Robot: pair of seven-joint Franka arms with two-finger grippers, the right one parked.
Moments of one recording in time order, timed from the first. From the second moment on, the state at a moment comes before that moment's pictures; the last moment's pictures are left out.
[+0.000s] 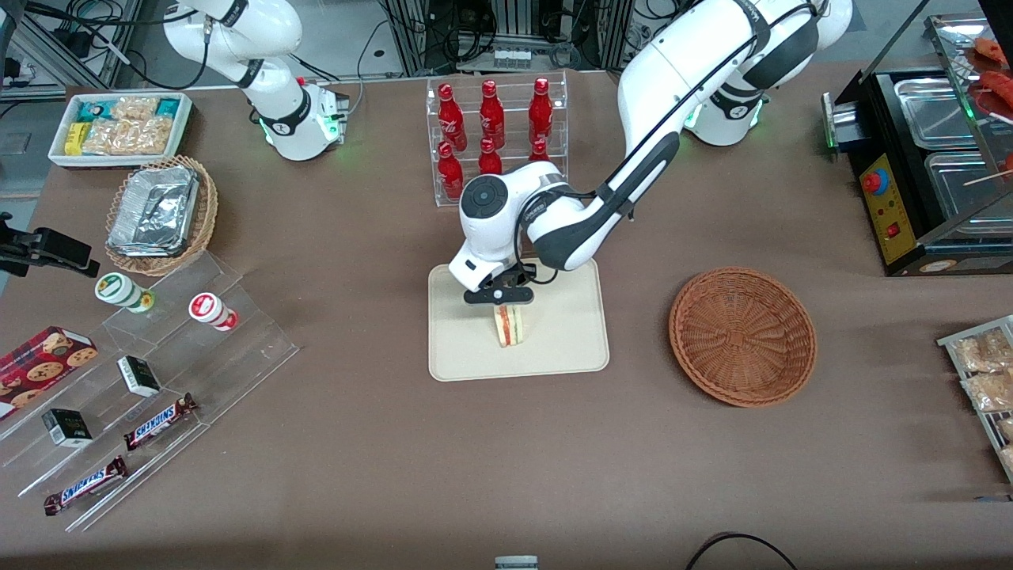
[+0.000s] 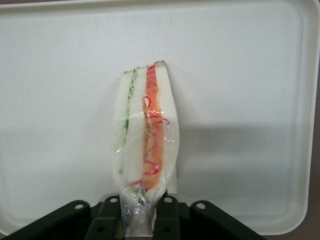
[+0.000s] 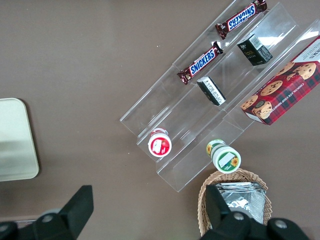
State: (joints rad) arm -0.51 0.77 -0.47 -1.47 0.41 2.13 -1.11
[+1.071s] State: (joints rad) arm -0.50 0.29 -0.23 -1.40 0.22 1.70 -0.91
